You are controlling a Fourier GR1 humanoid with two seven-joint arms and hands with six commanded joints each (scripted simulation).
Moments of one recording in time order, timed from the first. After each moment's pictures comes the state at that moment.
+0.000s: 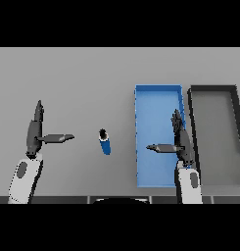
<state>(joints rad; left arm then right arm) -0.11 0.43 -0.16 -1.48 0.24 0.26 0.01 0.00 0.00 0.00 -1.57 0.00 0.00 0.00</state>
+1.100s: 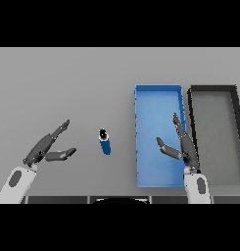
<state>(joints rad) -0.02 0.66 -0.33 -1.62 0.24 -0.18 -0.10 0.08 -0.15 0.08 -1.68 0.12 0.08 -0.09</state>
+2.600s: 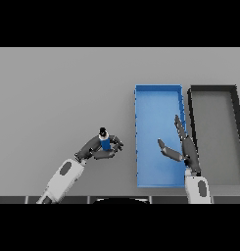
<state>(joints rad) -0.23 0.19 -0.52 -1.30 0.15 -0.19 -0.11 0.11 -0.14 0.07 -1.71 0.11 0.09 -0.09</state>
